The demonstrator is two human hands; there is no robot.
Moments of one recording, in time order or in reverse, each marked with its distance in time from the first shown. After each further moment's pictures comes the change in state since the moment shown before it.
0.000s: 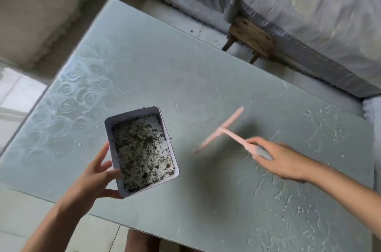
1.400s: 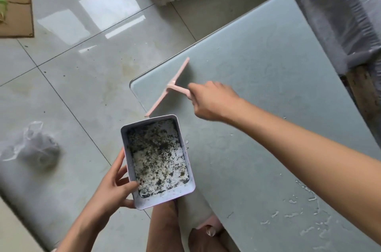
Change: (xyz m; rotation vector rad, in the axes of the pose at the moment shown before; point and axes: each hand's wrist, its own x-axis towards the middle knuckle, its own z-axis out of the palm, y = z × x) left_hand -0.117 -0.185 -0.160 -0.481 0.298 -0.075; right_hand 0.098 -0.455 0.159 -0.834 -0.028 -0.626
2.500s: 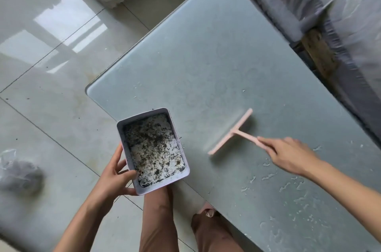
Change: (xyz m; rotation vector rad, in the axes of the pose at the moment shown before) left_hand 0.006 0.004 0.064 0.129 -0.106 0.008; right_hand -0.247 0.175 0.131 0.114 -0.211 0.522
